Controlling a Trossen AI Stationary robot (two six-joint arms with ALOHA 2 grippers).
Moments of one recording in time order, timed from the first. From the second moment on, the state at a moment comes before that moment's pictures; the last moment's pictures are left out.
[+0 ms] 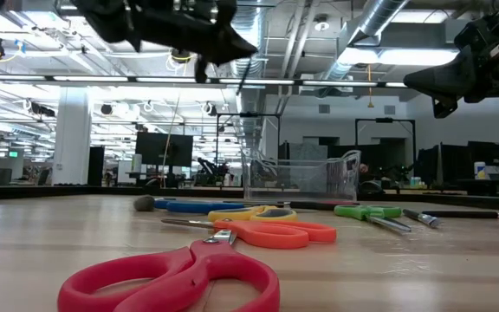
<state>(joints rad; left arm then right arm) 0.26 1.47 0.84 0.67 -0.21 -0.35 0.04 0.05 0.01 0.04 0.18 0.12</state>
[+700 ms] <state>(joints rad) 0.43 1.88 1.34 0.45 -0.15 -0.18 0.04 0.05 0.01 0.04 0.18 0.12</state>
